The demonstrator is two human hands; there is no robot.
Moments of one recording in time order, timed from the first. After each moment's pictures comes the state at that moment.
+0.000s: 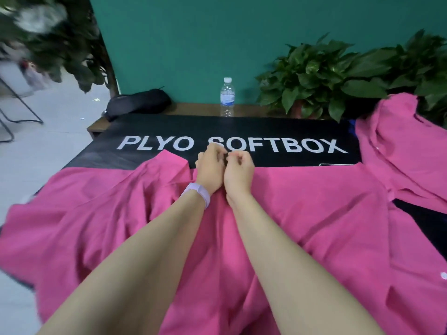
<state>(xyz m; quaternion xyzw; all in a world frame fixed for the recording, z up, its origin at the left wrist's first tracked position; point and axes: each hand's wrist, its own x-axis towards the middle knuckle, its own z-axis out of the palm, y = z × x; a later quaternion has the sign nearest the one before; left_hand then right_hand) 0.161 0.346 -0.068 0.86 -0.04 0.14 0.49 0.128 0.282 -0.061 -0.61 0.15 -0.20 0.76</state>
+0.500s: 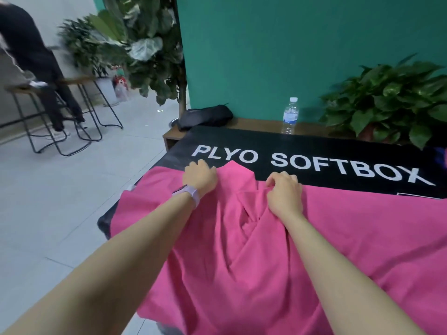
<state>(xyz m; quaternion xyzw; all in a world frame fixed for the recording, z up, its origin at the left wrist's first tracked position) 0.145 0.530 -0.045 0.96 0.16 0.09 0.20 0.130 0.306 -0.074 -0.95 -0.03 -0.18 0.26</state>
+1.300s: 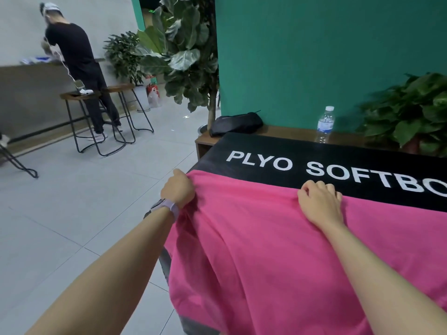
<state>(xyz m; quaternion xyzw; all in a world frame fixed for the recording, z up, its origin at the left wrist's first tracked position) 0.076 0.662 -0.044 0.92 0.29 0.12 0.23 0.129 0.312 -0.072 -0.97 -0.03 -0.15 0.20</state>
